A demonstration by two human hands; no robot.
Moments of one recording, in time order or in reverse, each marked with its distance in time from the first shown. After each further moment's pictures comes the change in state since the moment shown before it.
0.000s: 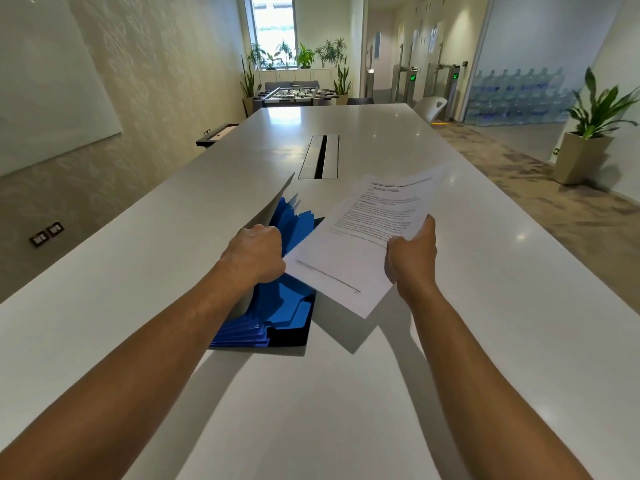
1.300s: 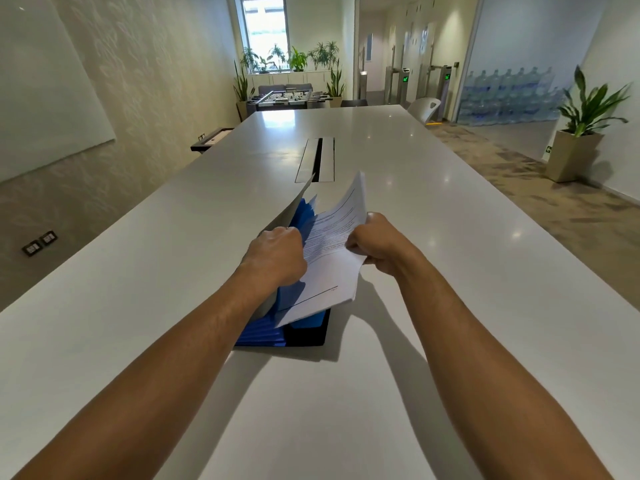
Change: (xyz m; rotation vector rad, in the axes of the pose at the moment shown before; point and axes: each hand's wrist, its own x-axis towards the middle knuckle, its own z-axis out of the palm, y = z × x) left_hand 0.014 0.024 0.007 -0.032 0.033 0.048; right_hand 0.010 -0.041 0.039 -0.240 -0.582 0.246
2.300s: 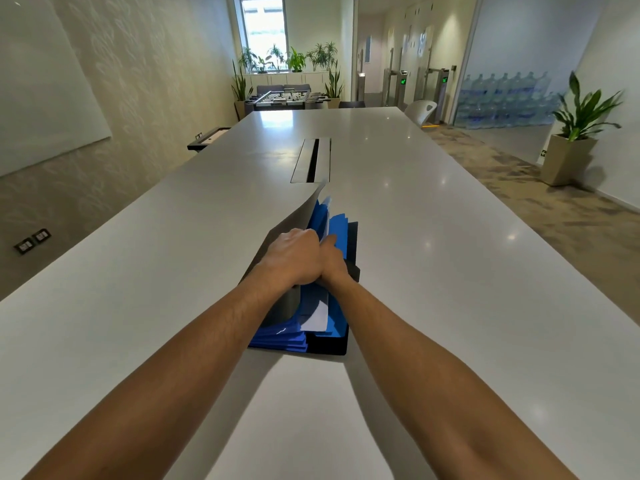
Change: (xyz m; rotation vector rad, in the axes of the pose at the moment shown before) left_hand -0.003 0.043 0.000 -0.106 0.000 0.006; right_hand 0.045 0.047 0.074 -0.338 0.189 0.096
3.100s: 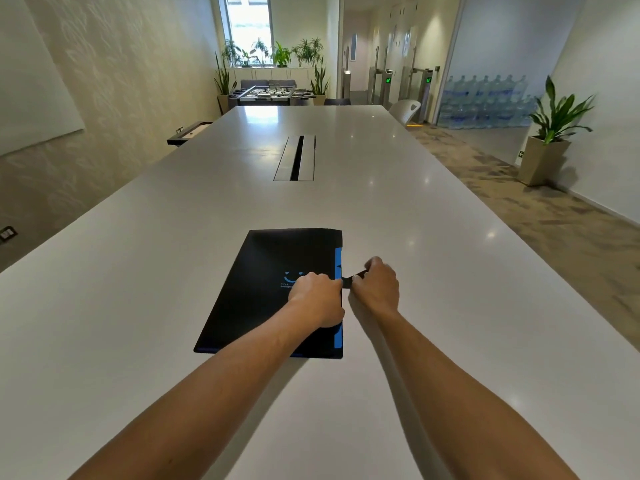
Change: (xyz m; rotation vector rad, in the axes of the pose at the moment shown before) left_hand 0.007 0.032 0.091 0.280 -0.231 0.207; right_hand -0.001 0.101 -0.059 -0.263 0.385 -0.017
